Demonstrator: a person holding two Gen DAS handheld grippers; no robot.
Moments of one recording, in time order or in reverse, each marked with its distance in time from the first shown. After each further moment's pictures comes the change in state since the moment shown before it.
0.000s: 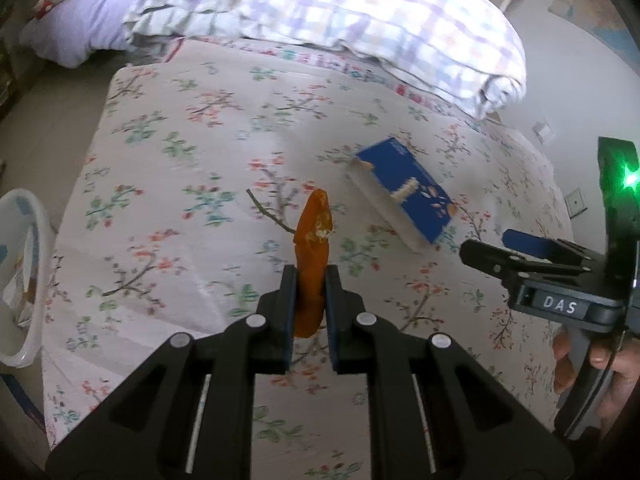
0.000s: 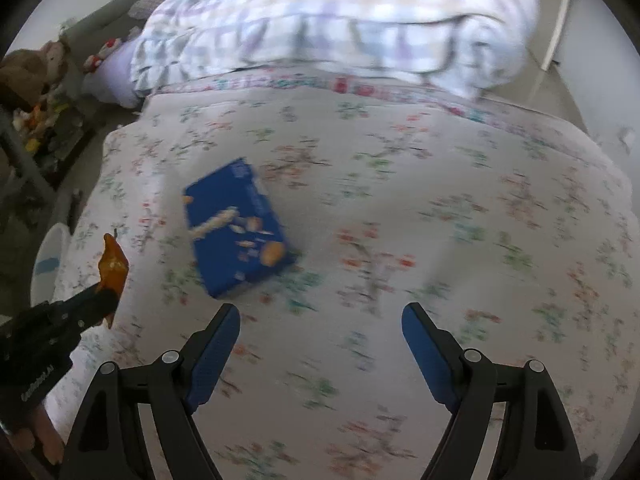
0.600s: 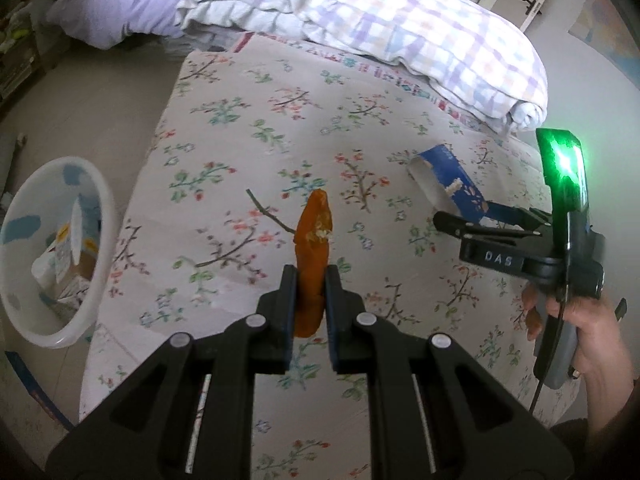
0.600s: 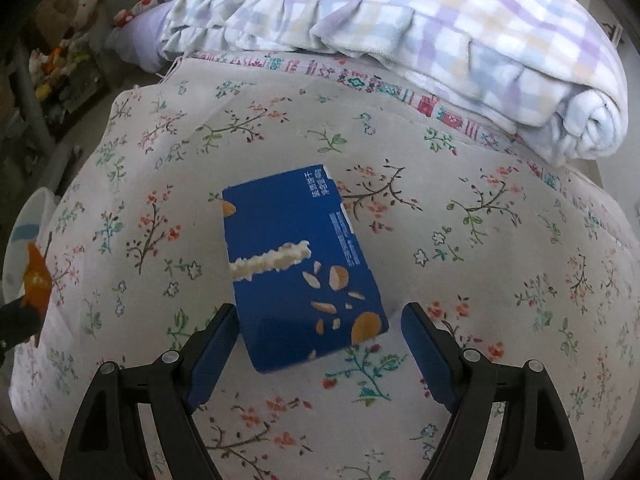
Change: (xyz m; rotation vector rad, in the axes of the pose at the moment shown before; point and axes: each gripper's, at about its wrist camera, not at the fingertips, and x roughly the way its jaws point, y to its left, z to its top) left arm -0.030 0.059 -0.012 -0.071 0.001 0.029; right arm 0.051 0.055 0.025 -0.174 -0.022 -0.058
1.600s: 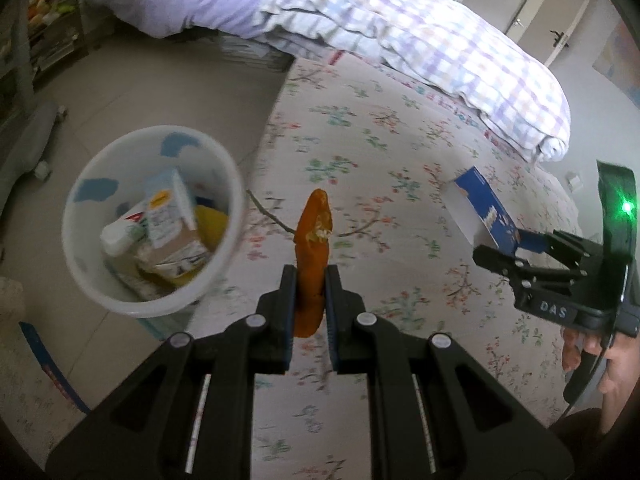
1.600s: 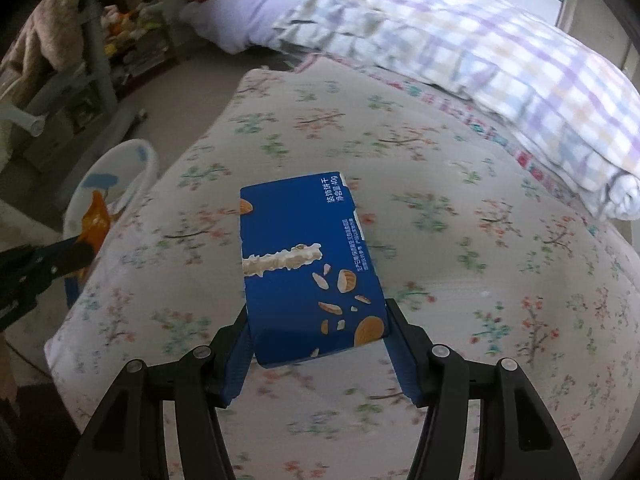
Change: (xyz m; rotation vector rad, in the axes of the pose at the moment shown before) left arm -0.050 0.086 -0.029 -0.103 -0.055 0.064; right arm -0.050 0.110 -0.023 -0.187 -0.011 0.121
